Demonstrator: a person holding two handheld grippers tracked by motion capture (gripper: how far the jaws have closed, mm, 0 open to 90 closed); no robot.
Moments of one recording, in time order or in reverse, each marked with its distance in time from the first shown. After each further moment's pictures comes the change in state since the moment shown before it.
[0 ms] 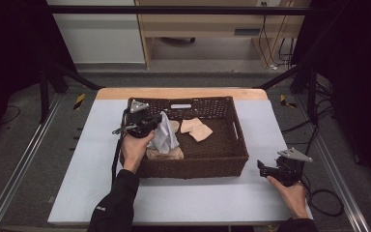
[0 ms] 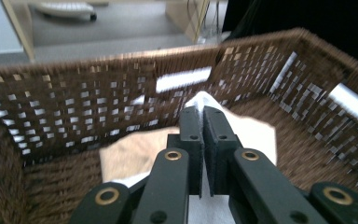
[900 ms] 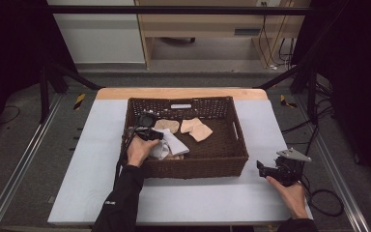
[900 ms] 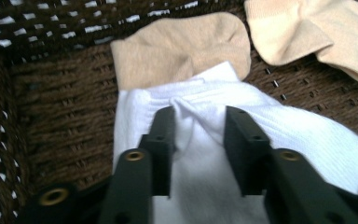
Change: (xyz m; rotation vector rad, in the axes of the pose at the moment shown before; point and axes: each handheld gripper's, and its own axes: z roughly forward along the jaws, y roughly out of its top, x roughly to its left) left arm 0.013 -0.033 0.057 0.461 0.137 -0.006; right arm 0.001 0.000 0.001 0.010 0.006 -0.003
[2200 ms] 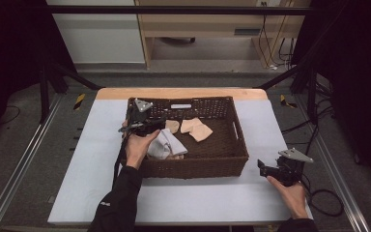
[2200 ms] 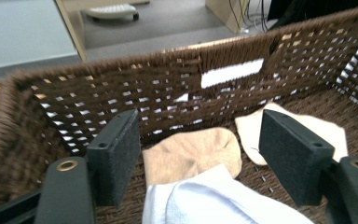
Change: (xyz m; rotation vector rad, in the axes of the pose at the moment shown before) left arm -0.005 0.010 -0.036 -0.391 0.066 0.042; right arm -0.001 0.000 -0.002 -0.027 -0.011 0.015
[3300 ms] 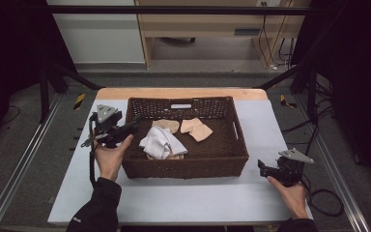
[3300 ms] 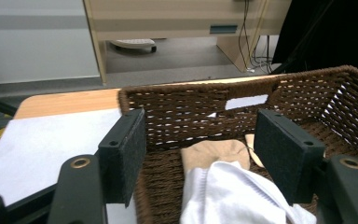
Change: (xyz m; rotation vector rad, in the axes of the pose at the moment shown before) left arm 0.031 -0.003 -0.097 -0.164 0.043 -0.085; right arm 0.000 -0.001 -0.002 -0.006 -0.006 0.001
